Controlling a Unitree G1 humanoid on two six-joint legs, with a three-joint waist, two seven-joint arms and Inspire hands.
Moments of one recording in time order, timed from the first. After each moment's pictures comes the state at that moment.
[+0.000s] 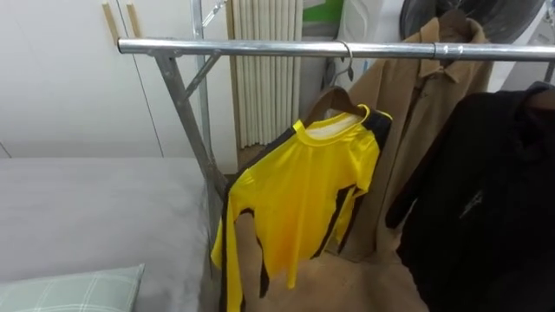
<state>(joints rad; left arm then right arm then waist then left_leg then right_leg) 0.30 0.21 0.29 1.20 0.12 0.28 0.27 0.20 -0.22 -0.07 1.07 0.47 -0.07 0.05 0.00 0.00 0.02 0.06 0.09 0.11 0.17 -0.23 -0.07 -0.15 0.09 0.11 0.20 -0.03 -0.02</state>
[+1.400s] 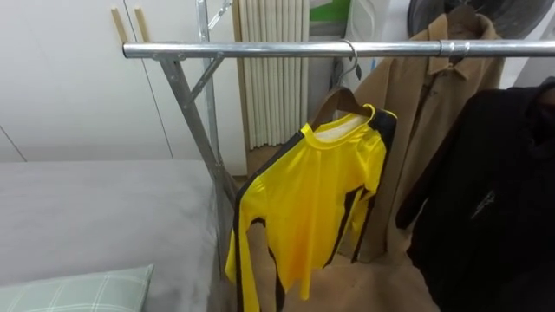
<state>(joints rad) 0.30 0.18 0.25 1.21 0.08 0.26 0.25 0.14 -0.22 -0.03 1.21 0.46 -0.05 0.12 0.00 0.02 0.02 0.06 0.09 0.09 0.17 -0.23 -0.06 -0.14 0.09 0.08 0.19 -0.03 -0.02</state>
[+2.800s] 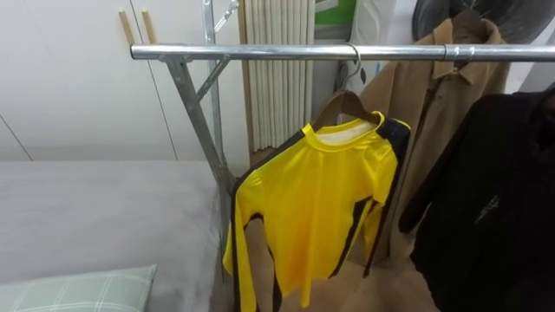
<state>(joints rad) 0.28 0.18 0.23 1.22 -0.01 0.26 0.25 0.11 -0.22 -0.02 1.24 0.47 -0.02 0.13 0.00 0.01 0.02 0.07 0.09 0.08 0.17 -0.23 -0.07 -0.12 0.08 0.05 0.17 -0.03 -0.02</state>
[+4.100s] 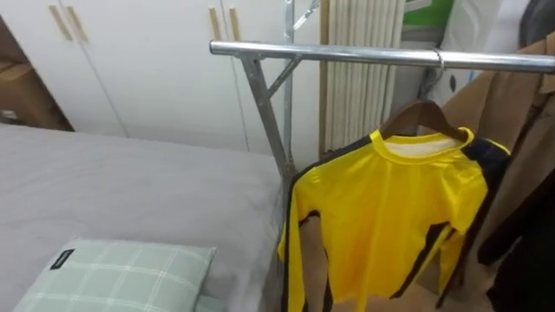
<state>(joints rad) 0.26 0.19 0.11 1.19 -0.07 0.12 0.20 0.05 -0.24 0.14 1.20 0.30 -0.02 0.19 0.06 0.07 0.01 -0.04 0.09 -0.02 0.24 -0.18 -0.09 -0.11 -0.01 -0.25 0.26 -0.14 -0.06</state>
